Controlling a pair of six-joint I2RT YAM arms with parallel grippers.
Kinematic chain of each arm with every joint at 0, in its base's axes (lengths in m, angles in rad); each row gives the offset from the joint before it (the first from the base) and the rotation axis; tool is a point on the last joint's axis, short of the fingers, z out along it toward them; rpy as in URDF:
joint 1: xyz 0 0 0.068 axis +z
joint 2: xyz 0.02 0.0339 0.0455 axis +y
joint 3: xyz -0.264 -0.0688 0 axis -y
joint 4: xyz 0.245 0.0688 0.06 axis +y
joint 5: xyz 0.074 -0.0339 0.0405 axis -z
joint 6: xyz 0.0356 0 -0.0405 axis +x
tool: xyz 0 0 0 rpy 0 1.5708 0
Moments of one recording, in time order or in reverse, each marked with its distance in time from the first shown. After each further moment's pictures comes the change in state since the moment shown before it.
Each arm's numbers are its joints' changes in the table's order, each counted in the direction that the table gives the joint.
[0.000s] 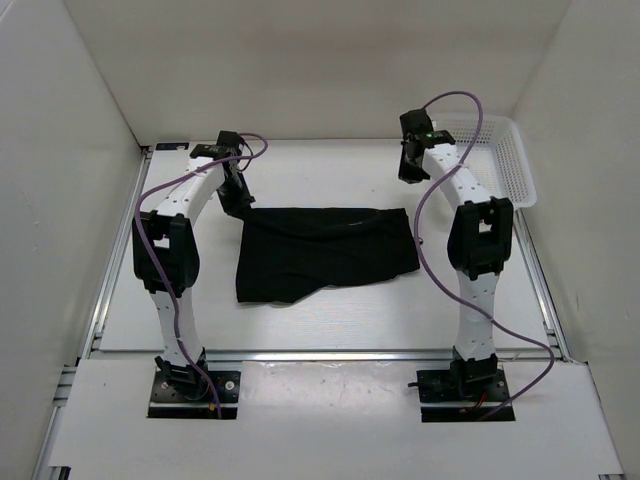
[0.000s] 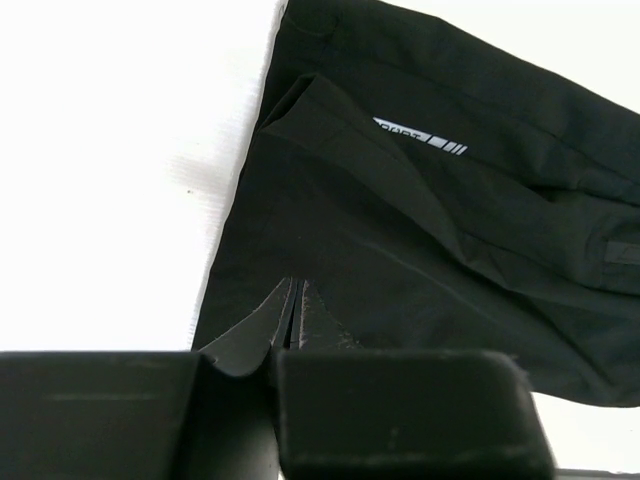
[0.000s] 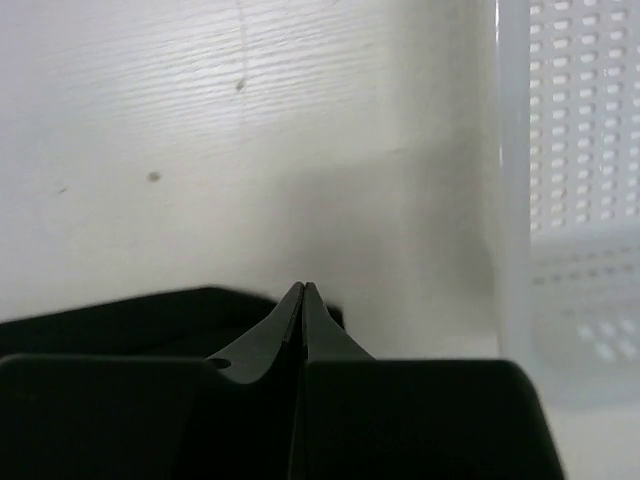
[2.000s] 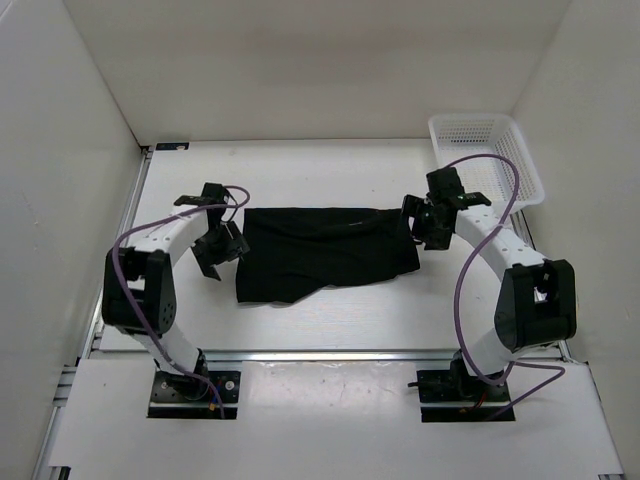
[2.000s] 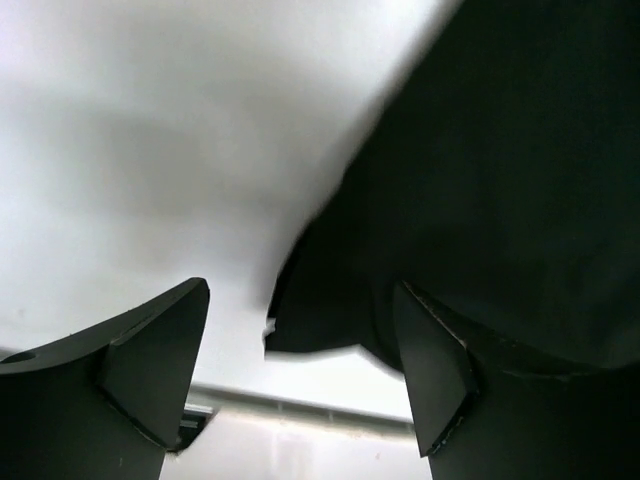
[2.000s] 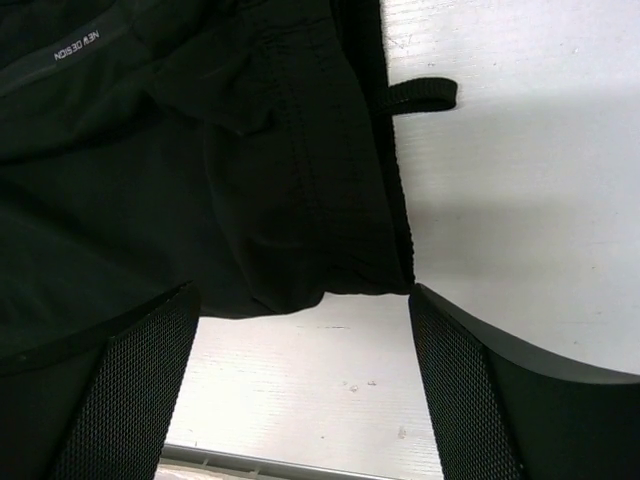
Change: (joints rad) left arm 0.037 -0.380 -0.642 -0.121 0.001 -0.105; right arm -0.044 -0.622 -0.867 -0.153 -0.365 0.089
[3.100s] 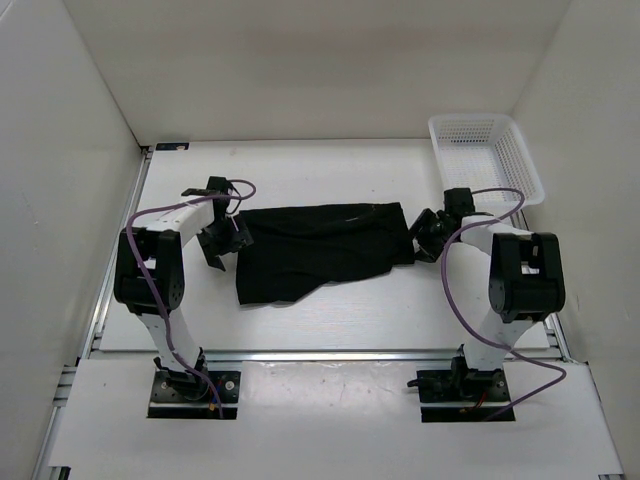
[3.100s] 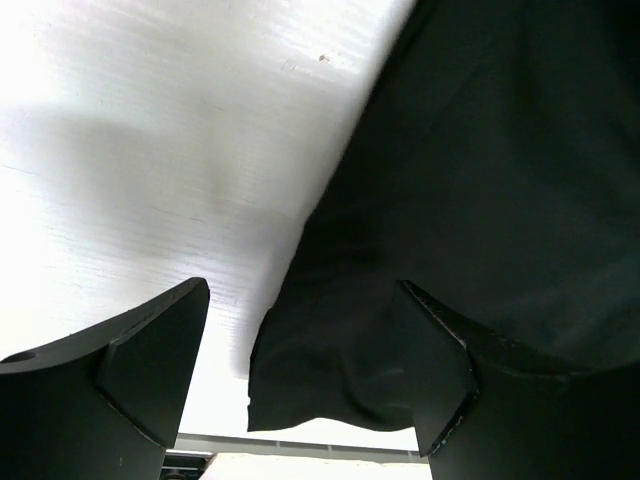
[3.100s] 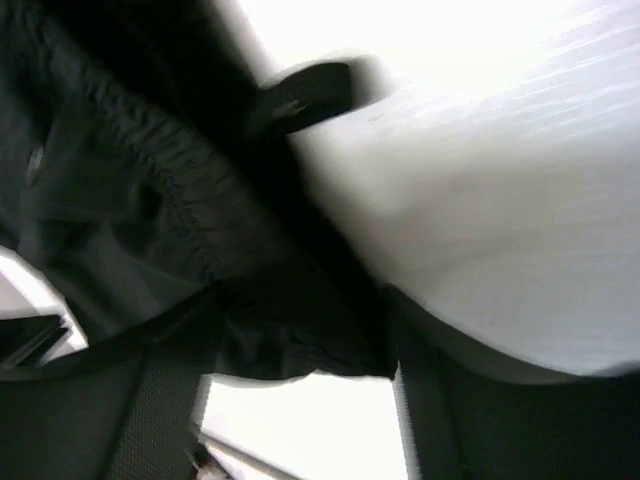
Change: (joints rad) left arm 0.014 0.178 0.100 -0.079 0.032 0.077; right arm -0.173 0.187 -0.172 -0.333 -0.287 0.264
